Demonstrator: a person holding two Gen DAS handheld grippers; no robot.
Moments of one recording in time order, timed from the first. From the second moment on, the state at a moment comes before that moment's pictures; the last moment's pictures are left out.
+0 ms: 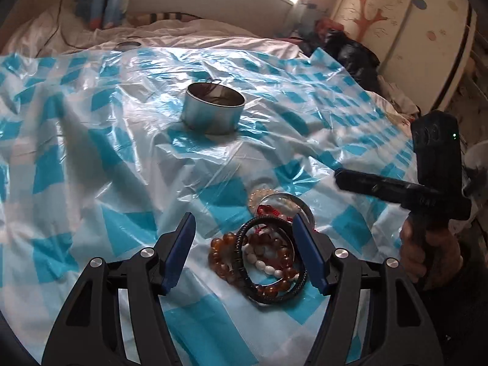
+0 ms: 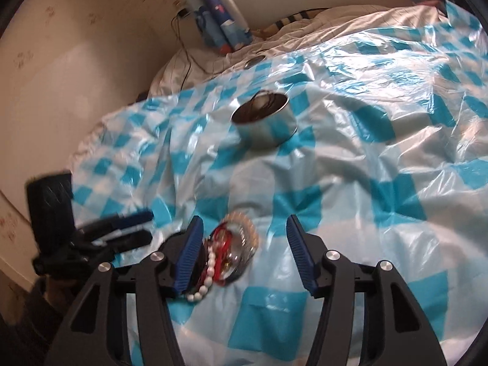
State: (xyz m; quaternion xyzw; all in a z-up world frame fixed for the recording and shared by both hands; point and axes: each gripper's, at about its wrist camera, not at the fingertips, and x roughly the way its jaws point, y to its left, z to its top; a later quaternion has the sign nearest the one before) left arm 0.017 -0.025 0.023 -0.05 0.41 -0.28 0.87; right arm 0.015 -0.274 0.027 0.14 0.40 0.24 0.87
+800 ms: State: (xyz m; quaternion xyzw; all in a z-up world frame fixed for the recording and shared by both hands) left arm 0.045 -0.016 0.018 -0.10 0.42 -0.31 0.85; right arm 0.026 -0.281 0.022 0.20 0.39 0.25 0.86
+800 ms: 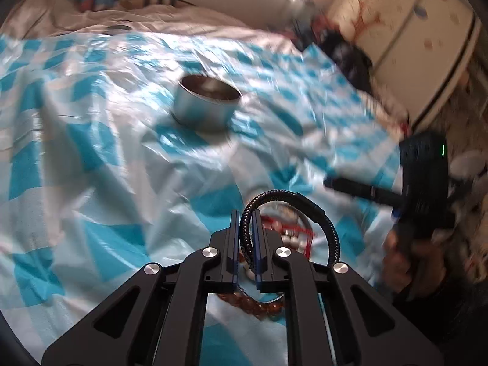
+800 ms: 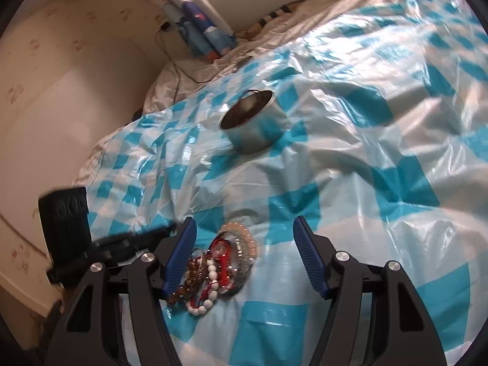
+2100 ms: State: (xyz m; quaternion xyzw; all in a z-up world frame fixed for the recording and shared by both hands) left arm 0.054 0.041 0.037 -0.18 0.39 -0.25 0.87; right arm 0.031 -0.215 0.018 0.17 0.41 0.43 0.79
